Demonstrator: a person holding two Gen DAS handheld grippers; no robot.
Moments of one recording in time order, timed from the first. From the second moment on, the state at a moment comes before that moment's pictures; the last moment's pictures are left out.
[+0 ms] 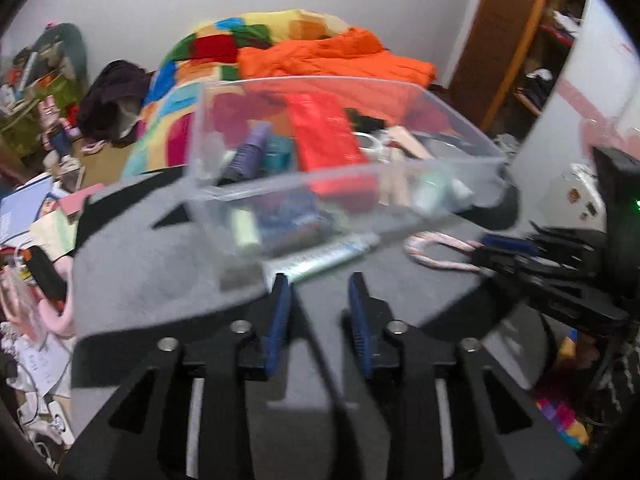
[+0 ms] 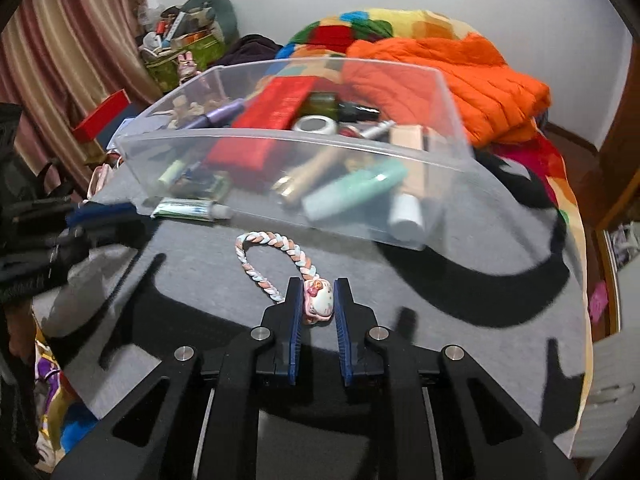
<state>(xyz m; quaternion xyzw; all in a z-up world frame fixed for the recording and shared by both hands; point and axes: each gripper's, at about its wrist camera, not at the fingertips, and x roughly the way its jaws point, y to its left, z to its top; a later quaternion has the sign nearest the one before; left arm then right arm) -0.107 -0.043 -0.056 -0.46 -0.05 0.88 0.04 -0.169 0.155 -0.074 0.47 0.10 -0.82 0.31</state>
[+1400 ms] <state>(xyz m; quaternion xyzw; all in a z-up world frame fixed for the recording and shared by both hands) -0.084 -0.024 -0.056 -0.46 0.01 0.89 0.09 -0.163 0.137 -0.048 0.46 0.07 -0.79 0.39</state>
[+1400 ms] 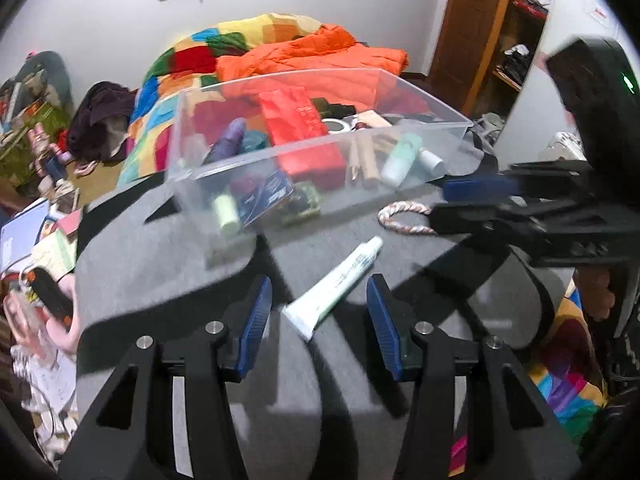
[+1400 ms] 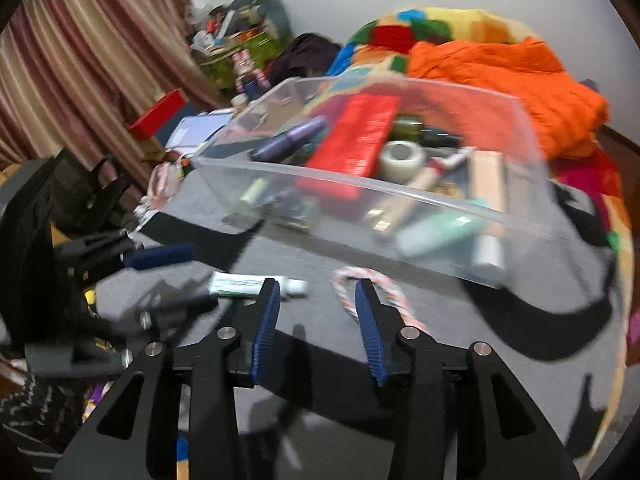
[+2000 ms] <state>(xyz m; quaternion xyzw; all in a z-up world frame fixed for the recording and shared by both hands) -0.095 0.006 -0.084 -0.47 0.03 0.88 0.09 -0.153 0.131 -0.081 0.44 0.14 -0.82 0.34</state>
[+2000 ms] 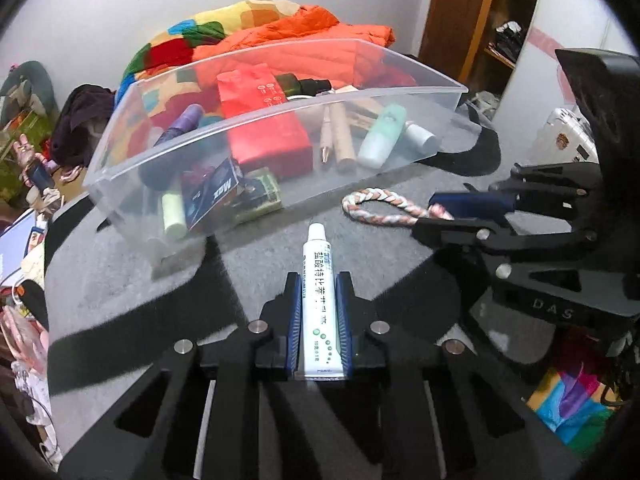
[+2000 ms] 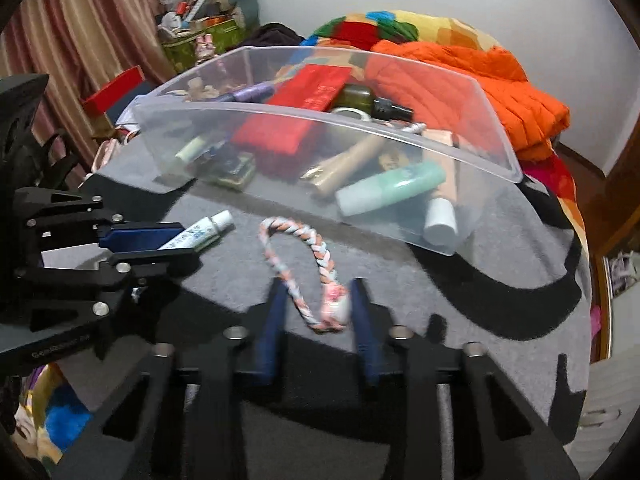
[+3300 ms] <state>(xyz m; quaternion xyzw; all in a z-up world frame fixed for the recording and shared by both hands) -0.128 -0.030 0.010 -0.36 -0.07 0.93 0.00 -0.190 0.148 0.025 0.34 0.03 -0.89 0.31</state>
